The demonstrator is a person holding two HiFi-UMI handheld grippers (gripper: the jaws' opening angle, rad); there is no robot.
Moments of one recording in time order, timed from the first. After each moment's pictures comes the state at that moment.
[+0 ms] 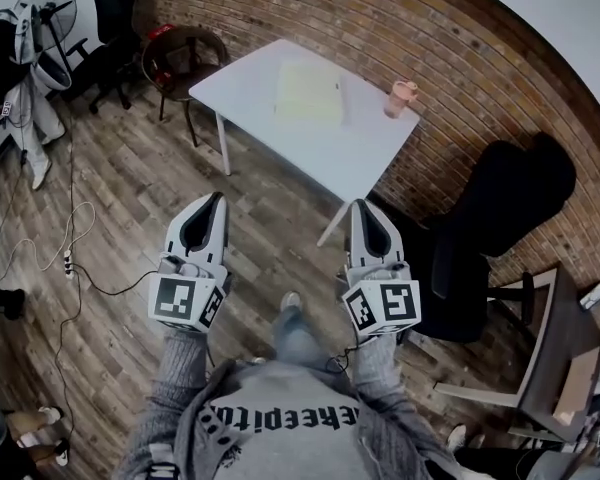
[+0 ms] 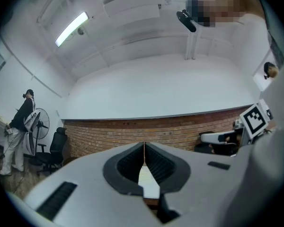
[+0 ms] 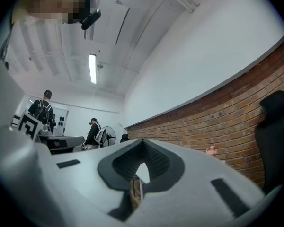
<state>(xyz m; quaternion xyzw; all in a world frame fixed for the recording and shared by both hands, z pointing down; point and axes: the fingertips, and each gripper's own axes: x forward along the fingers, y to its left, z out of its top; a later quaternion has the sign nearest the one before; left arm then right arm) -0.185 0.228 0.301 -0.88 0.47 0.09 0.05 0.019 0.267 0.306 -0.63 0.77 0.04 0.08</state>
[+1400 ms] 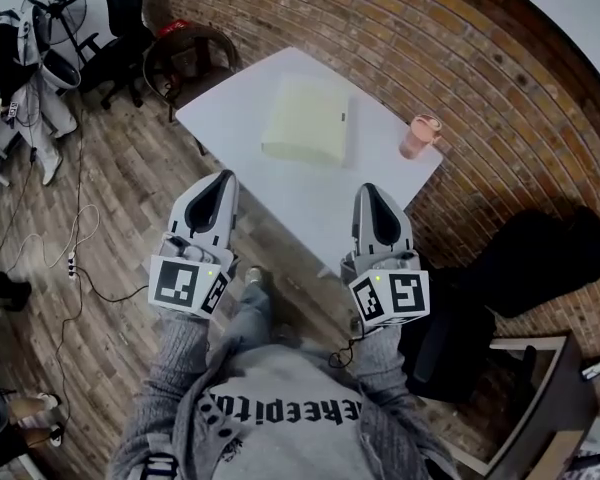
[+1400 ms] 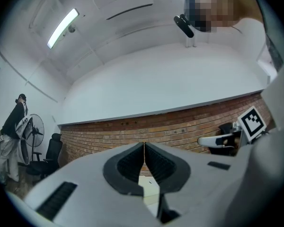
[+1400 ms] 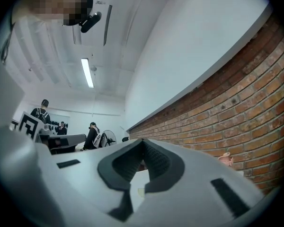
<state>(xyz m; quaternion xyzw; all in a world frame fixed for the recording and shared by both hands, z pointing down) -0.043 0.007 0.277 -0.86 0.49 0.08 0.08 0.152 0.025 0.303 -0.59 0.80 0.03 0.11</state>
